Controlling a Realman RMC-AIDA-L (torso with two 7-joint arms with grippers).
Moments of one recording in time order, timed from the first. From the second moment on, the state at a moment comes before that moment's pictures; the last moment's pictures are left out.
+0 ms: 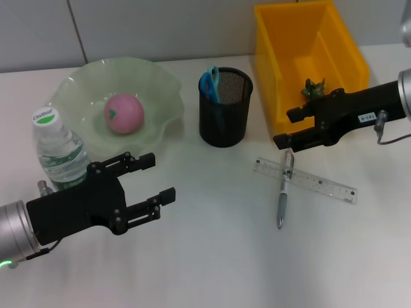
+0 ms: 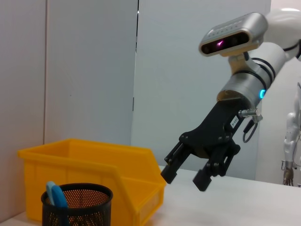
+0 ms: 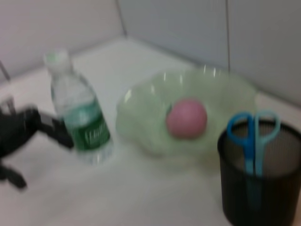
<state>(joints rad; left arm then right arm) -0.42 -2.07 1.01 0.43 1.54 1.54 -0.91 0.54 1.97 -1.05 -1.08 -2.09 -1.48 1.93</state>
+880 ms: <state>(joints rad) -0.43 -2.06 1.04 0.44 1.61 1.53 -0.95 0.78 2.04 -1.08 -0.92 -2.51 -1.44 1.93</state>
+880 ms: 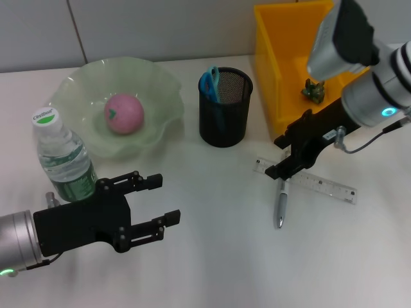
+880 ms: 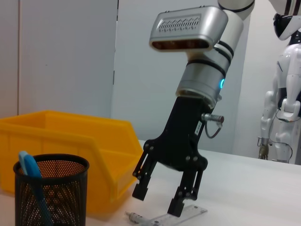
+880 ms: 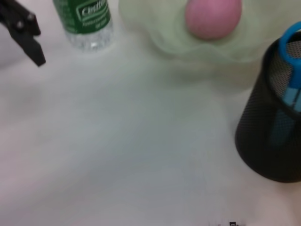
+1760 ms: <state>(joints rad) -0.42 -2.06 1.04 0.44 1.61 1.53 -0.93 0.82 2.08 -1.23 -0.80 -2.56 -1.22 1.93</state>
